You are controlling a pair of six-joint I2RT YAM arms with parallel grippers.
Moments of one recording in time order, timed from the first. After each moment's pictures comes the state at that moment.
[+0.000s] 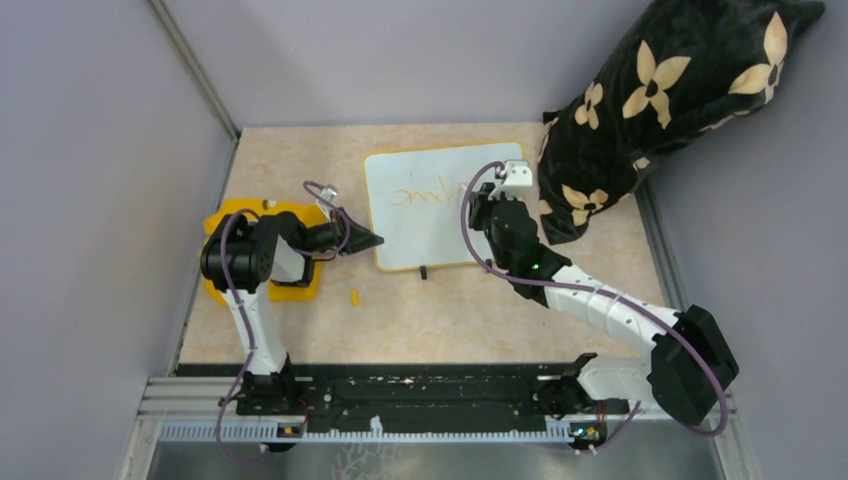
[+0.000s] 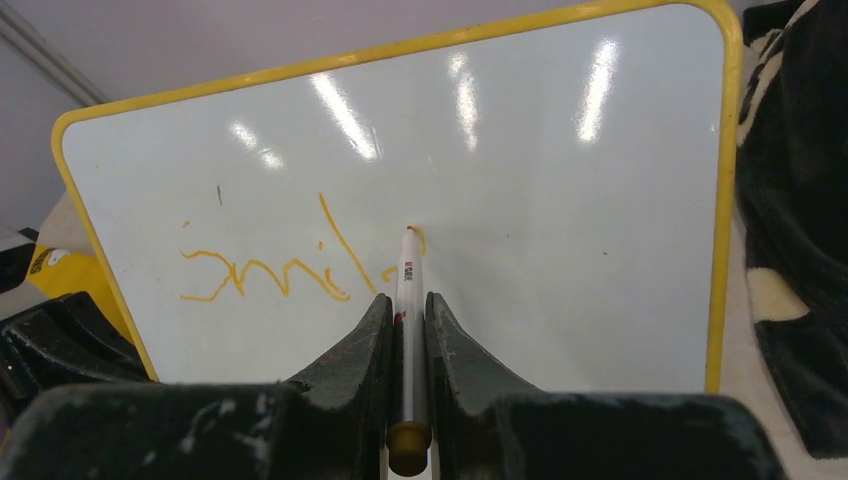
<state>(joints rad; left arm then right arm) -0.07 2.06 0.64 1.55 1.22 -0.80 0.72 1.21 0.76 0.32 0.53 0.32</state>
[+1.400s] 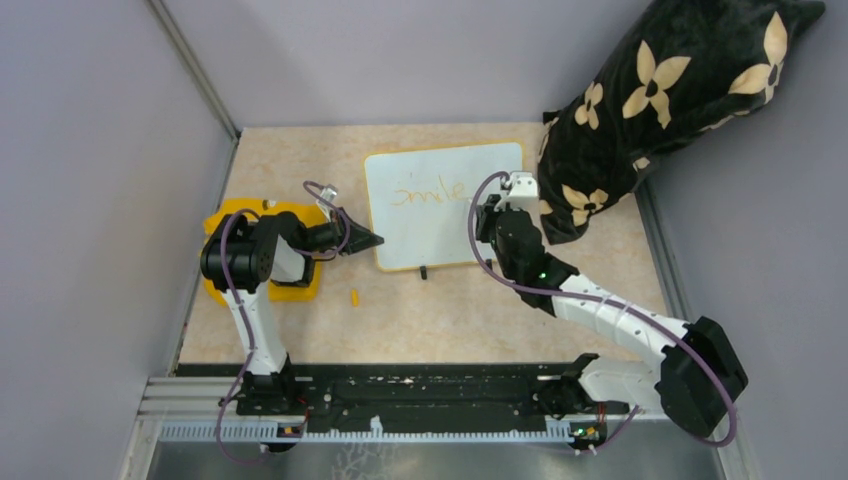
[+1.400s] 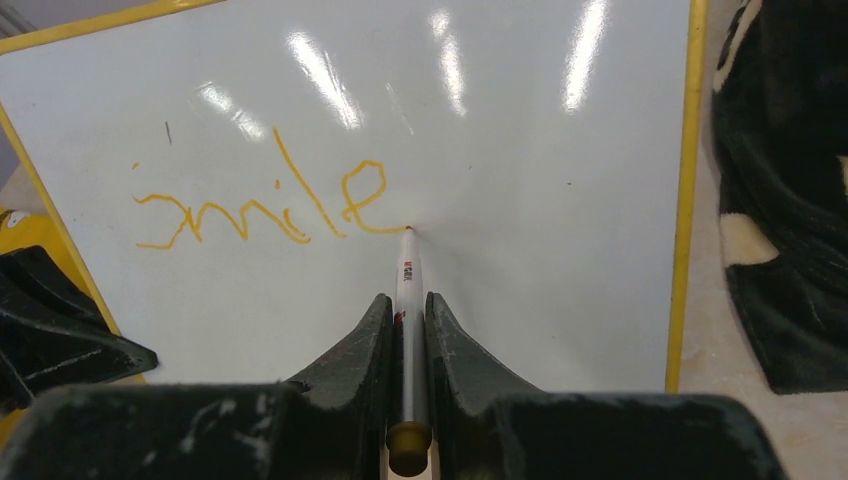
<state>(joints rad) -0.07 2.06 0.64 1.55 1.22 -0.80 0.72 1.15 0.70 0.25 0.52 0.34</state>
